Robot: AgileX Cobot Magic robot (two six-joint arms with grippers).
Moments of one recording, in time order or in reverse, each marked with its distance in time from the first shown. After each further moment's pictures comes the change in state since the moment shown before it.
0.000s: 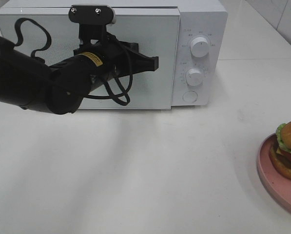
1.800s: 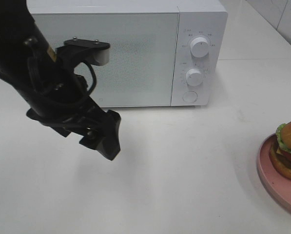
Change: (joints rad) left arm 0.045 -0.351 -0.092 0.106 1.614 -0.015; right arm 0.000 0.000 0.000 0.000 0.000 0.000
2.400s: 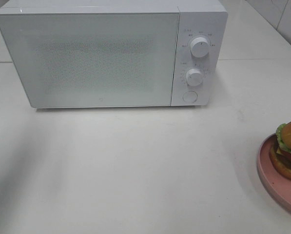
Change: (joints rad) left arm 0.528 -0.299 0.098 0.064 0.208 -0.020; right arm 0.000 0.000 0.000 0.000 0.000 0.000
